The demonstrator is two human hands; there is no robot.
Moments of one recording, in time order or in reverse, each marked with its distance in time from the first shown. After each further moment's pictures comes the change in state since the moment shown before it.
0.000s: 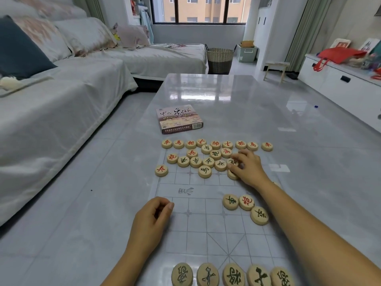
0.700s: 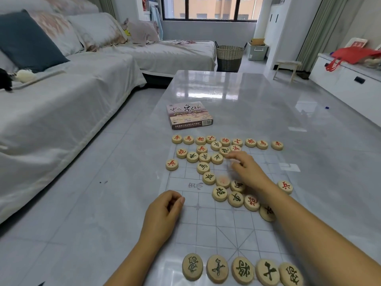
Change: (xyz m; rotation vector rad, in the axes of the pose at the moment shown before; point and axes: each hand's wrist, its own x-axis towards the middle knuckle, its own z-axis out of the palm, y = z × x) left_hand -0.003 0.002 0.000 0.027 -0.018 0.010; right_hand -0.028 -0.048 0.003 0.337 -0.094 -0.045
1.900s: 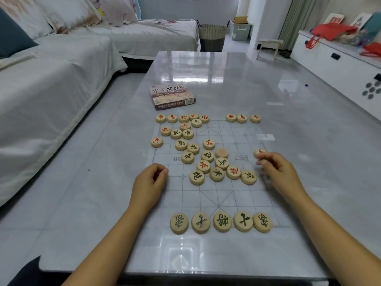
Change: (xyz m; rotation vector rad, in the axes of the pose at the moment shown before) left_hand -0.001 -0.003 0.000 0.006 0.009 0.001; right_hand -0.124 0.045 -0.054 0.182 0.311 0.122
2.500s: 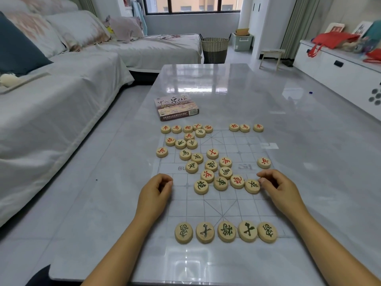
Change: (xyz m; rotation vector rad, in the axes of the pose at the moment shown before) left_hand -0.003 0.003 0.001 0.036 -0.011 0.022; right_hand -0.018 0.007 0.005 -0.096 0.000 -0.002
